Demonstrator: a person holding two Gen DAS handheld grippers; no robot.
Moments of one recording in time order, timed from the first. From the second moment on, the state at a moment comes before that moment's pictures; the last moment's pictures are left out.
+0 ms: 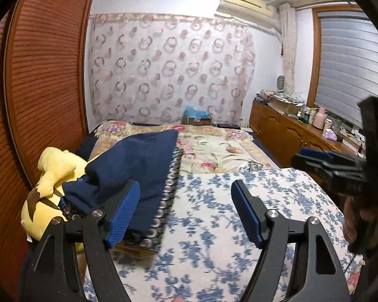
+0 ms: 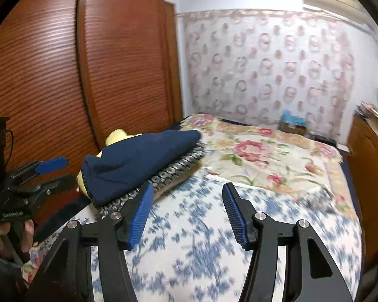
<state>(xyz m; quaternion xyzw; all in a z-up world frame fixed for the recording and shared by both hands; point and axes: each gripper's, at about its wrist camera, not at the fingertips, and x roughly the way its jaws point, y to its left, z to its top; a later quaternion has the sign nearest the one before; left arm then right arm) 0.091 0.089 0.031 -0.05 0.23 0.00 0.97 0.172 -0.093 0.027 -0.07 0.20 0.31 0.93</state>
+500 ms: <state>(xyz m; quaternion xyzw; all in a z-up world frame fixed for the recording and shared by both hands) 0.059 0.007 0.050 -0.01 0.21 0.00 0.98 0.062 -0.149 0.027 -0.01 0.15 0.20 0.97</state>
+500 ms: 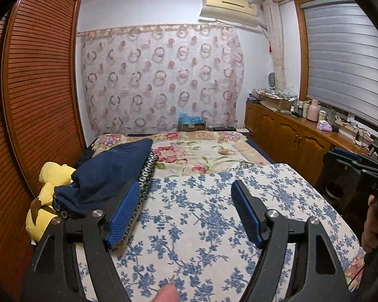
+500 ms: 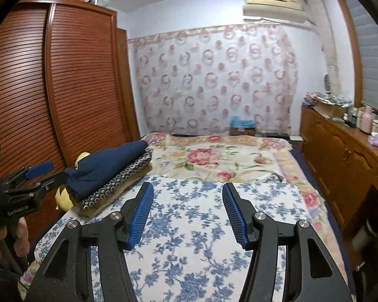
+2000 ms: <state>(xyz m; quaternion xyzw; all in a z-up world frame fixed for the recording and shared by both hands) 0.057 0.003 0.050 -0.02 0.21 0.02 0.98 0.060 -0.182 0.017 -0.01 0.15 0.21 0.97</state>
